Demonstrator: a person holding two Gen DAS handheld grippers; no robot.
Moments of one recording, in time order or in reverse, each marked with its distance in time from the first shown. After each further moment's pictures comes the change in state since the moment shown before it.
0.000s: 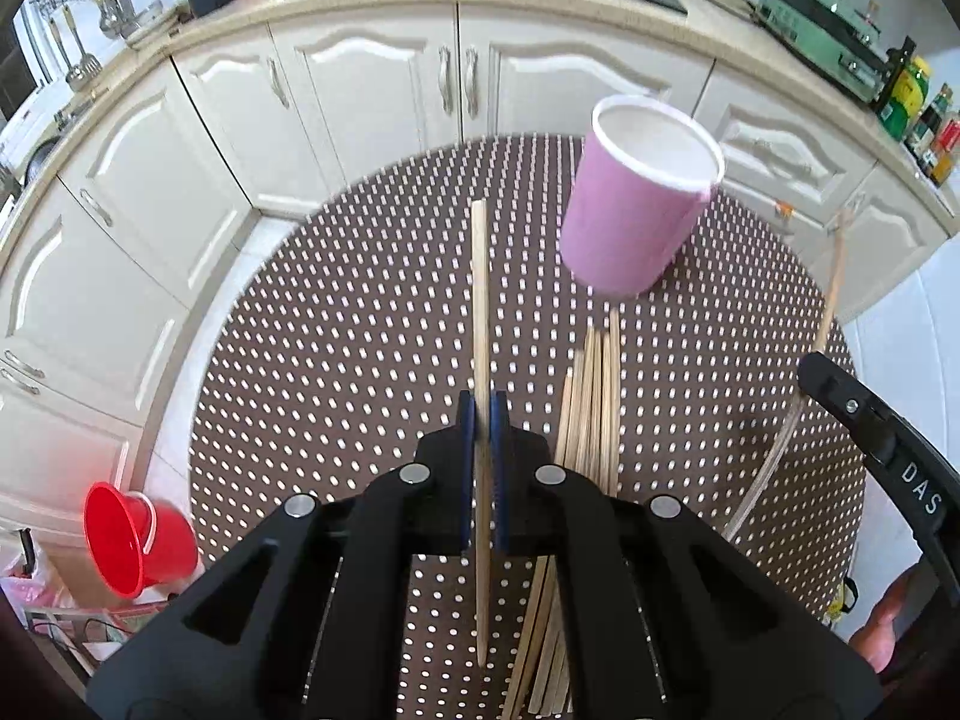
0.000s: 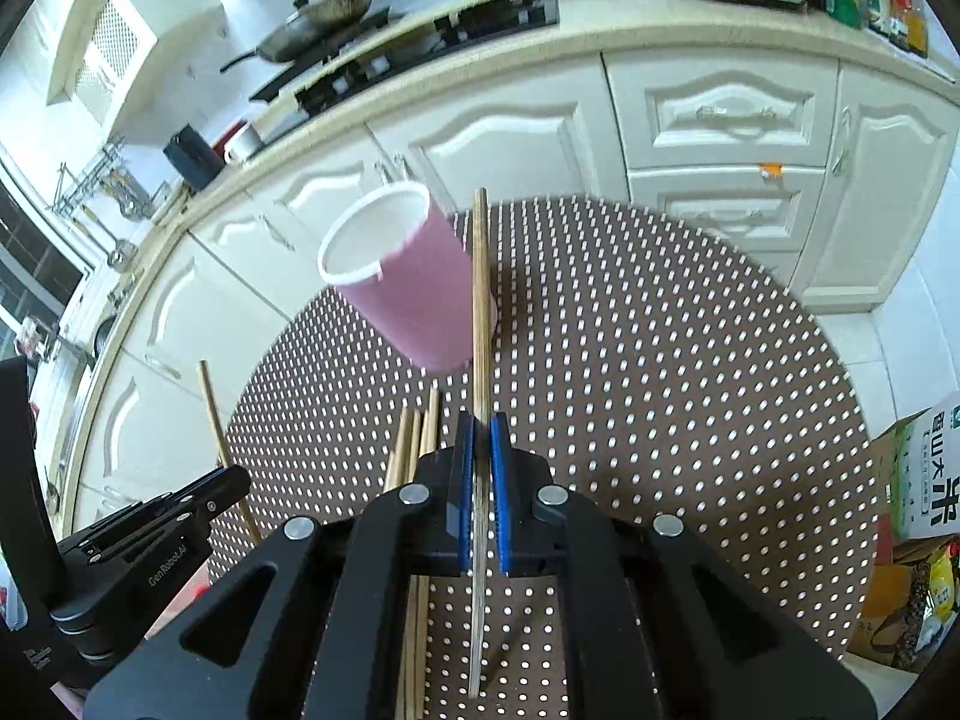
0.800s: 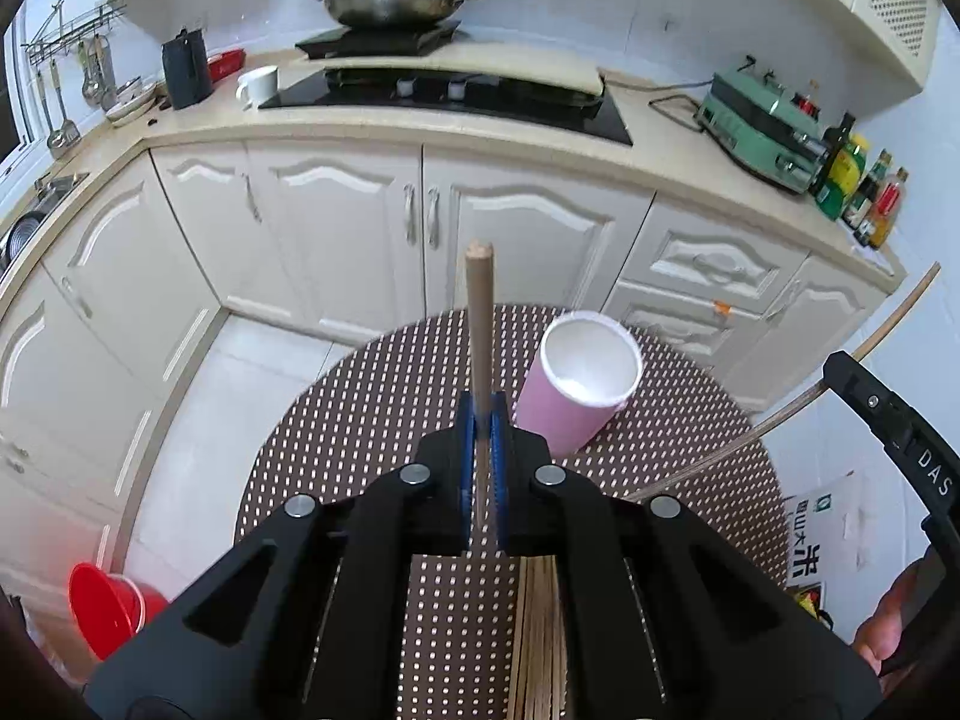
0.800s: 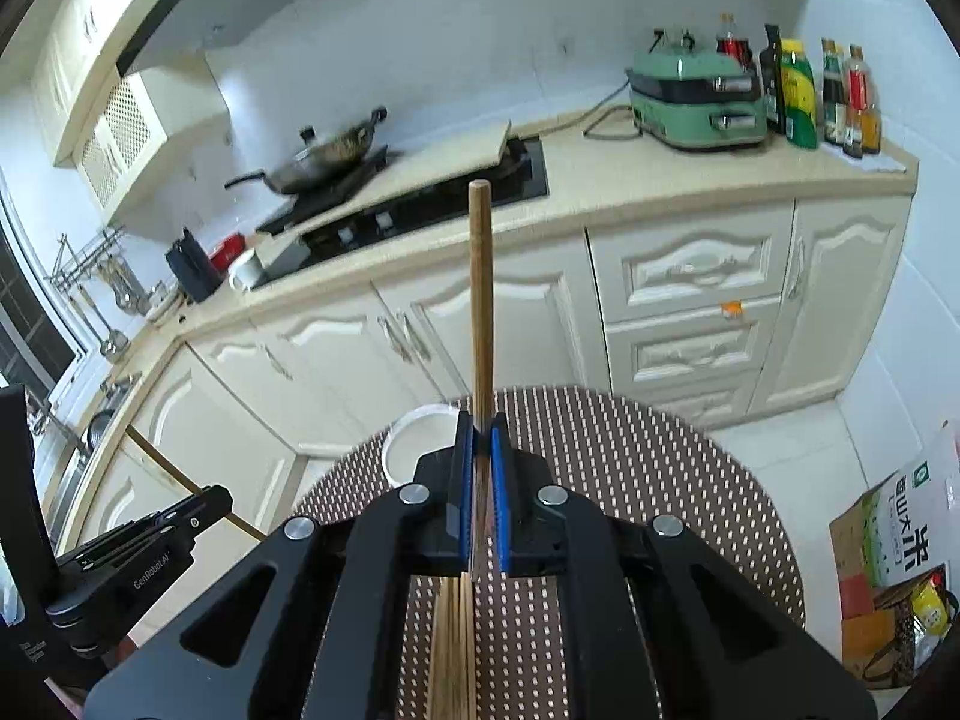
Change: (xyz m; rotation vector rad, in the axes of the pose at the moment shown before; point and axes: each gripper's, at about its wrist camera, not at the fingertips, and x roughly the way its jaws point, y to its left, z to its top) left arm -0.058 0.007 0.073 0.031 -0.215 -0.133; right arm -0.085 0.044 0.055 0.001 -0.300 -0.068
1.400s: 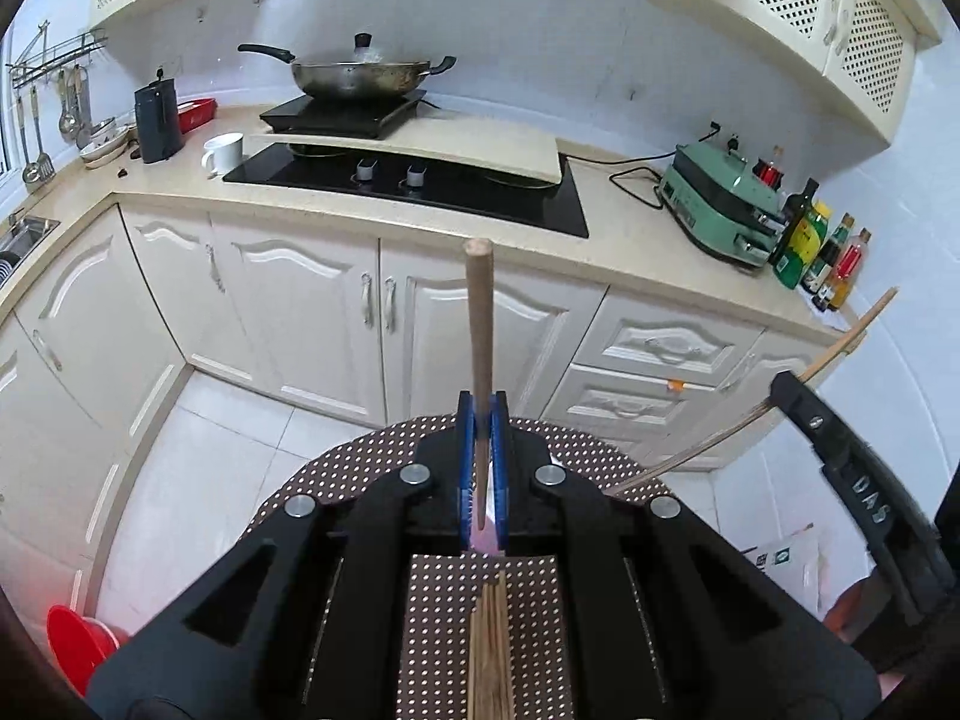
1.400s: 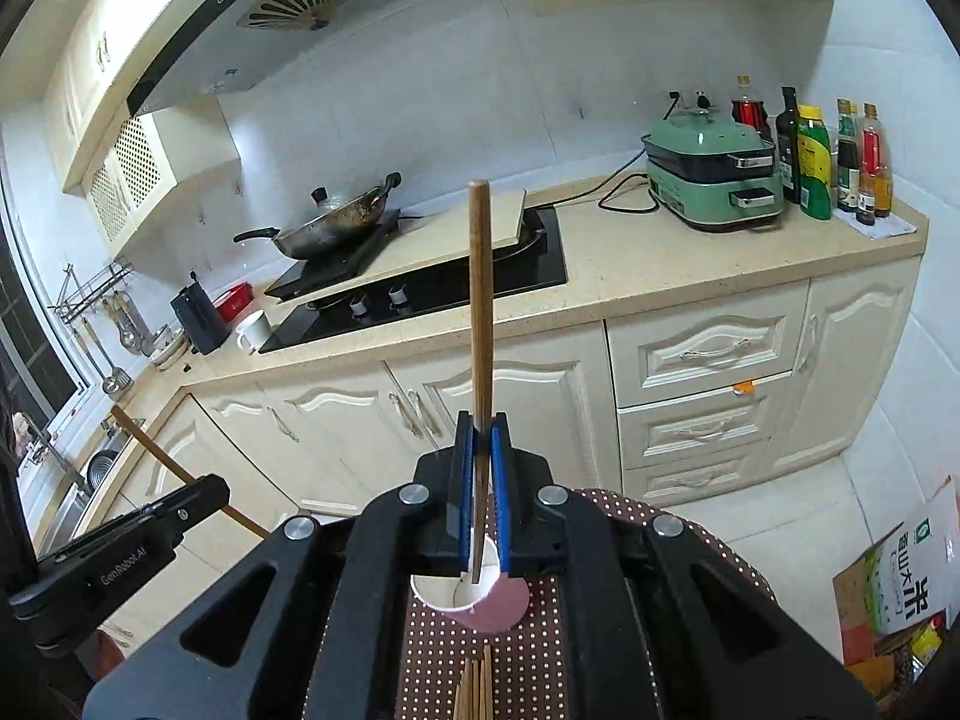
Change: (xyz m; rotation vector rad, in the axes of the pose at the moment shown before) left arm -0.019 -0.015 0.076 -0.014 -0.119 -0.097; right arm 0.009 0.020 0.059 -0.026 -0.105 0.010
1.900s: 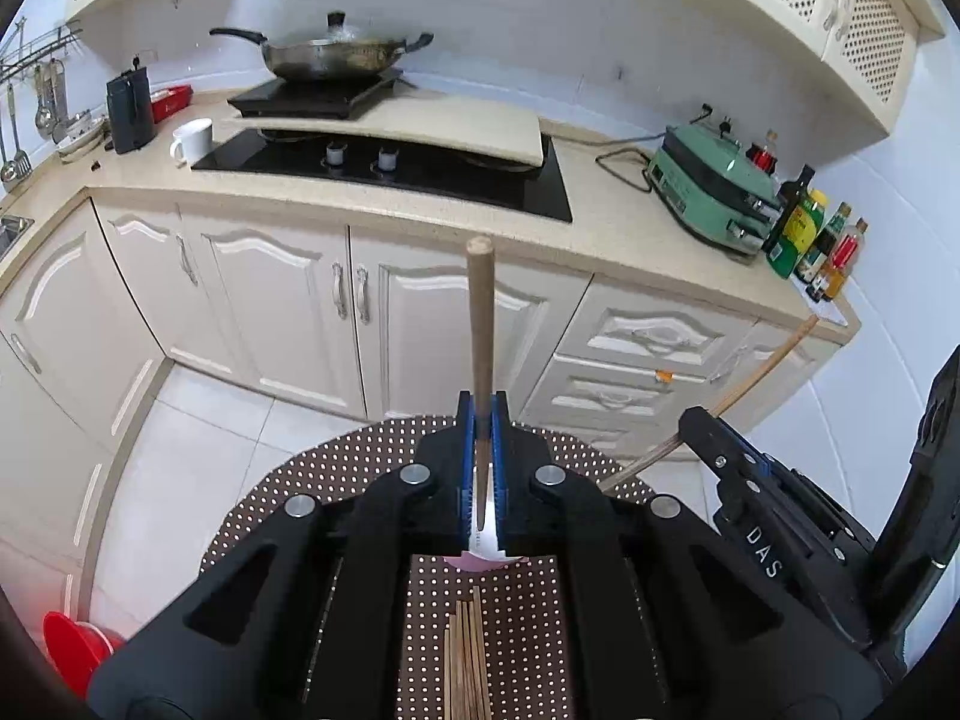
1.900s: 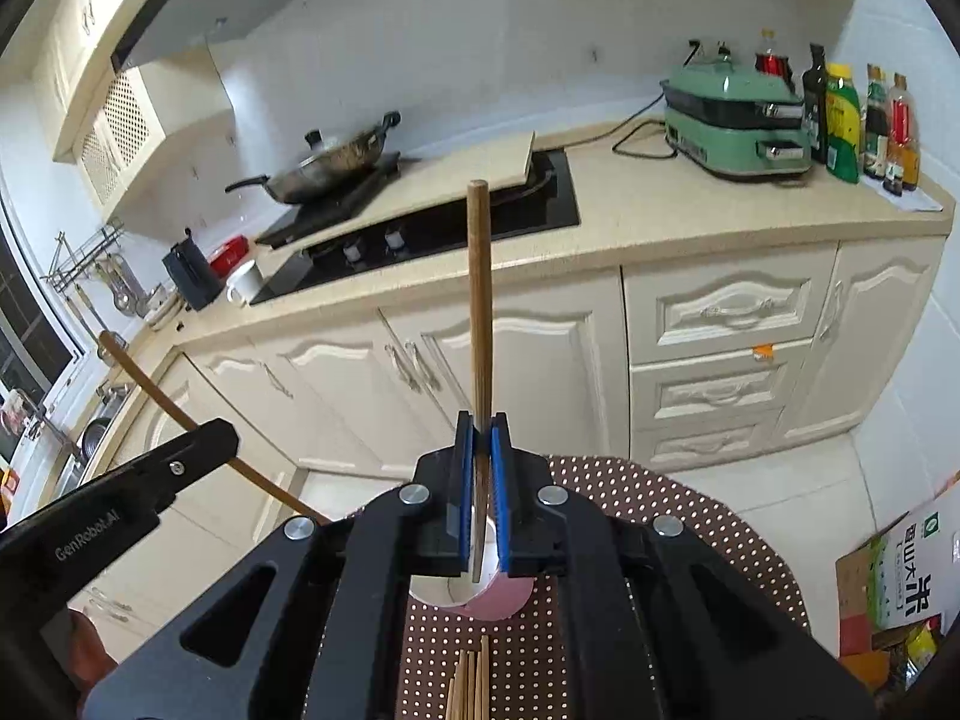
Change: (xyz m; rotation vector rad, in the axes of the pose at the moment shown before) left arm 0.038 -0.015 0.006 0.008 0.060 -0.031; right arm 0.057 -0.003 -0.016 -0.008 0.138 0.013
